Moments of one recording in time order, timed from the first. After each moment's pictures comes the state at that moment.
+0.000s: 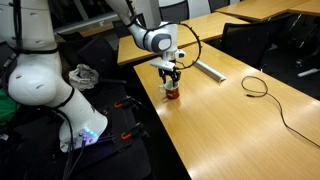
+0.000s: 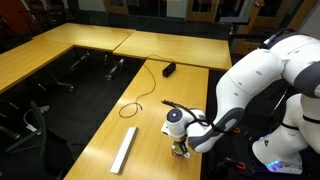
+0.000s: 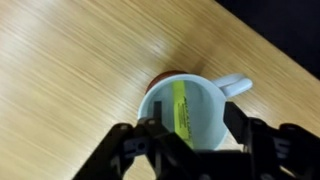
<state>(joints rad) 0.08 0.45 0.08 -2.28 -0.15 2.55 -0.28</state>
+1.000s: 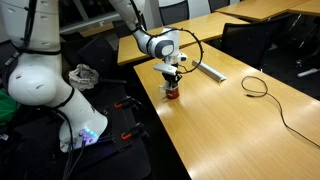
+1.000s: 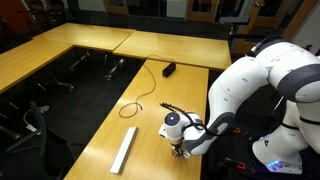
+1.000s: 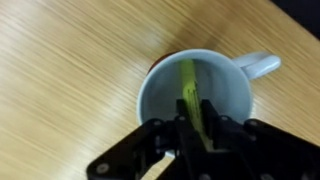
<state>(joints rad) 0.08 0.55 0.09 -2.23 -0.15 2.63 -0.27</state>
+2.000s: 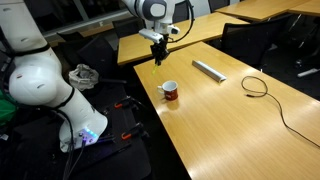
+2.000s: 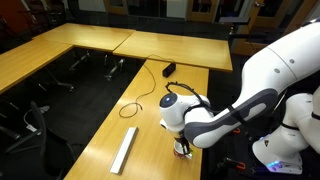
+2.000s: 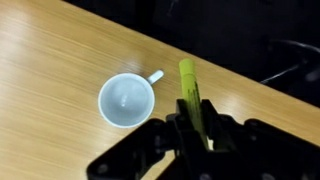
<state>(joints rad) 0.10 0.20 0.15 -2.20 0.08 2.10 -0.15</state>
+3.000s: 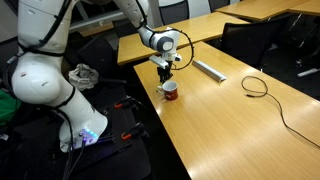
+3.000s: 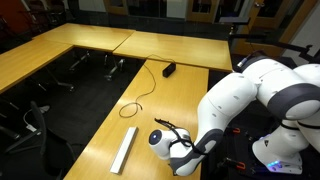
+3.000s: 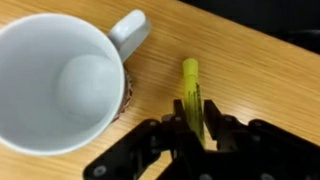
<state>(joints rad) 0.19 0.70 0.14 -1.98 0.01 2.32 -0.02</state>
